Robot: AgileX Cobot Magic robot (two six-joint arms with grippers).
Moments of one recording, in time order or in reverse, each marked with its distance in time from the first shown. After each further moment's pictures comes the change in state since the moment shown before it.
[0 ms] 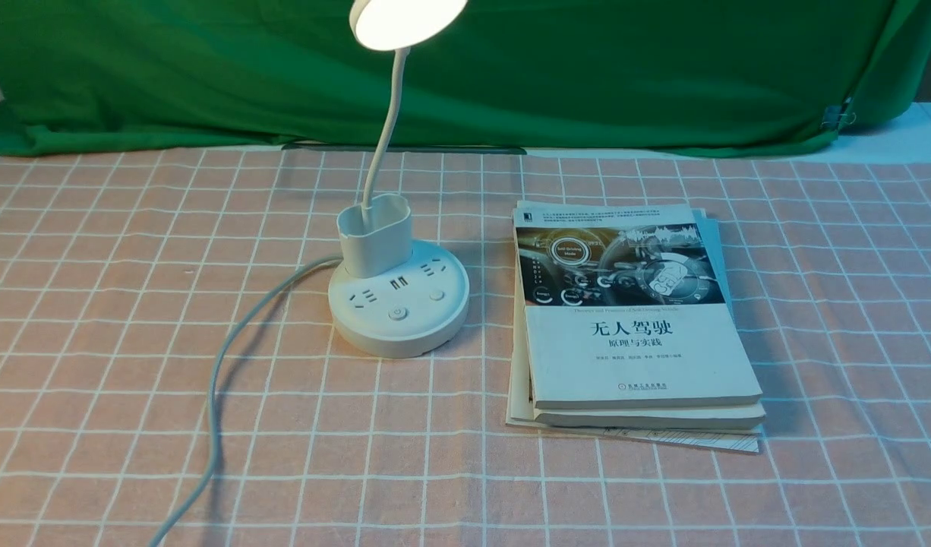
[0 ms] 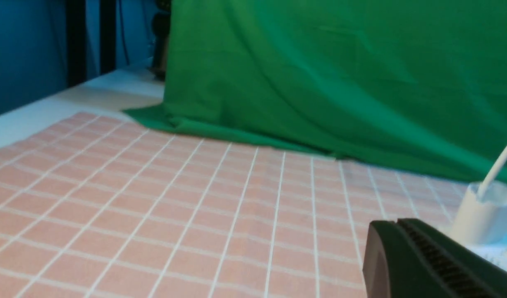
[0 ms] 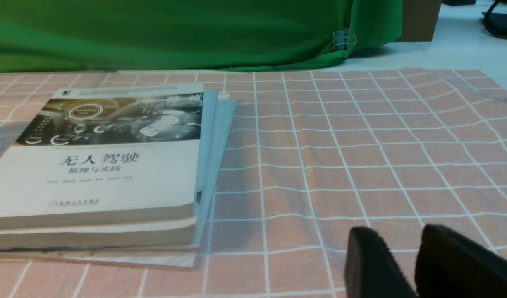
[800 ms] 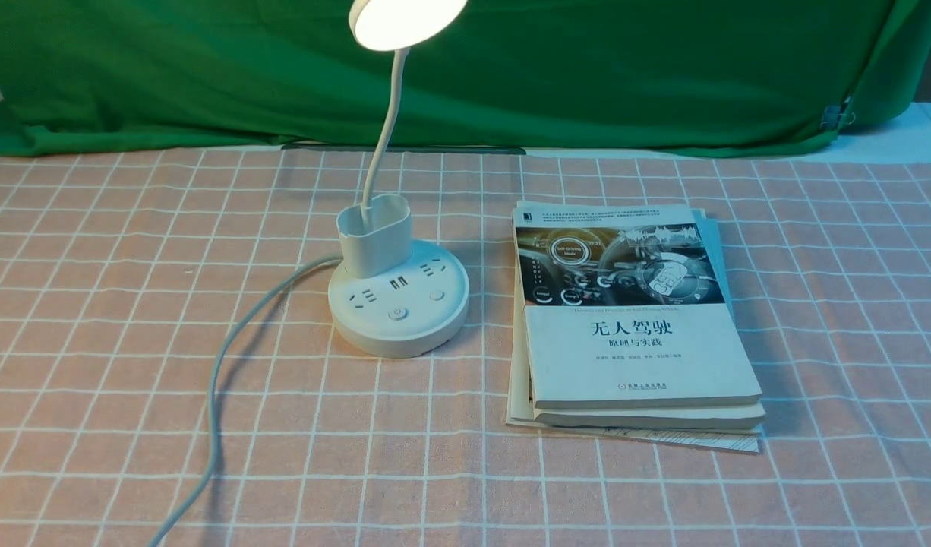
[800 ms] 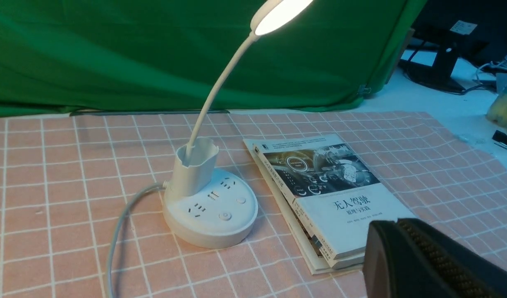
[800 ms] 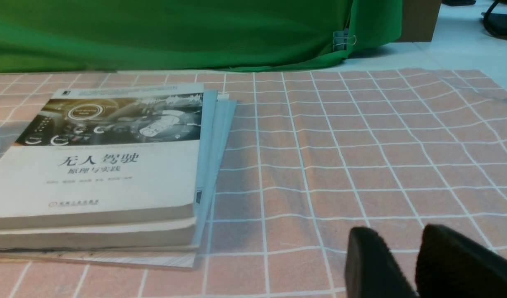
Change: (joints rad) right arm 0.000 0.000 0.000 0.000 0.000 0.000; left arm -0.611 0.331 -0.710 -0.019 0.559 -0.074
